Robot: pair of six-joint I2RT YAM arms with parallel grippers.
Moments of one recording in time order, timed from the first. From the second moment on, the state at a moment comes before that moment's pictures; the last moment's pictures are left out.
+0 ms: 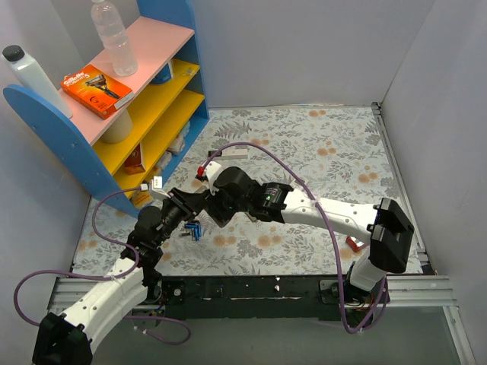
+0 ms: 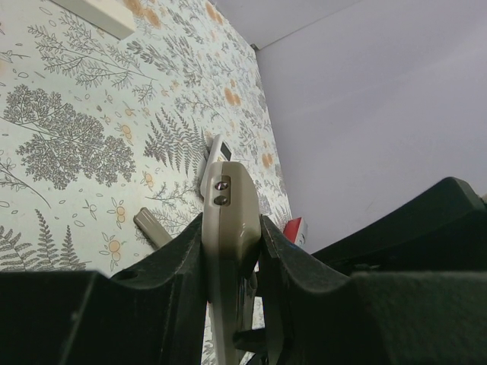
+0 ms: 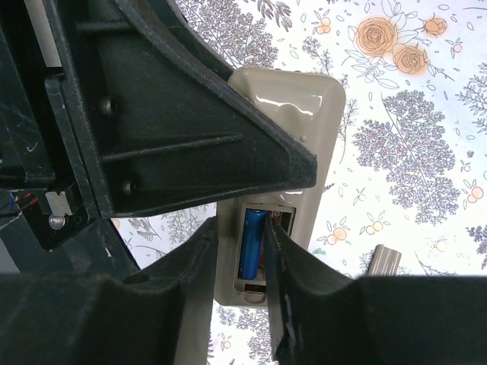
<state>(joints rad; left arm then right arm) -0.46 0.61 0.19 0.37 0.10 -1.07 1.17 1.62 1.32 -0.33 0.01 0.19</state>
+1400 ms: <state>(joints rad) -0.47 0.00 0.48 -0.20 -0.08 -0.59 1.06 1.78 1.29 -0.35 0.00 0.42</state>
